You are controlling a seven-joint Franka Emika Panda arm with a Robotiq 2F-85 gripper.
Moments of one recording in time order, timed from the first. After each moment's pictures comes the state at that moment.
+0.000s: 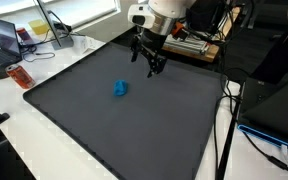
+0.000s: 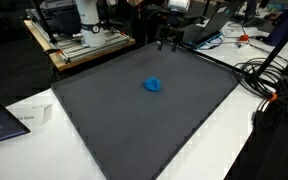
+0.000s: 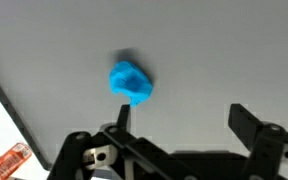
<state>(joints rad) 1.29 0.45 -1.00 -2.15 -0.02 2.43 0.54</state>
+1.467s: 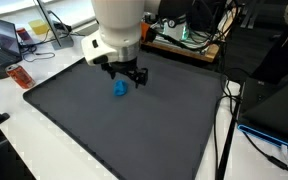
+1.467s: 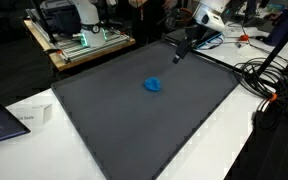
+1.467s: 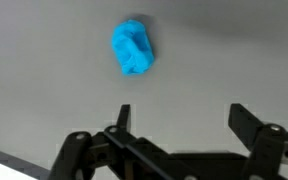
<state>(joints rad) 0.27 0.65 -0.04 -1.48 -0.25 1.89 0.12</state>
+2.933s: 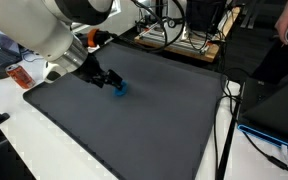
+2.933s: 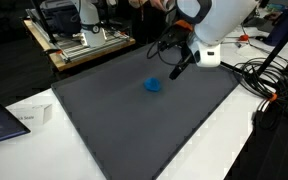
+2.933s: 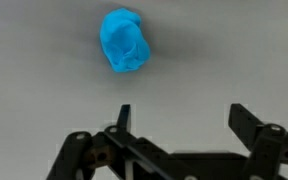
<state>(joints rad) -0.01 0.98 0.07 -0.95 0.05 1.55 -0.17</state>
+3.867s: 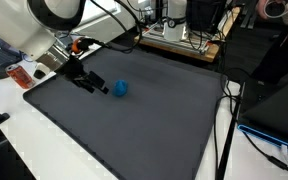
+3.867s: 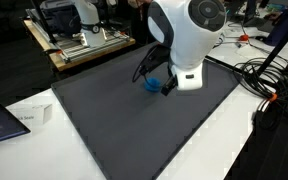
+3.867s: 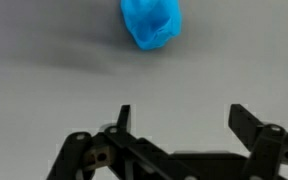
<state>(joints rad) -0.16 1.02 0.11 -0.98 0.19 1.68 -0.29</state>
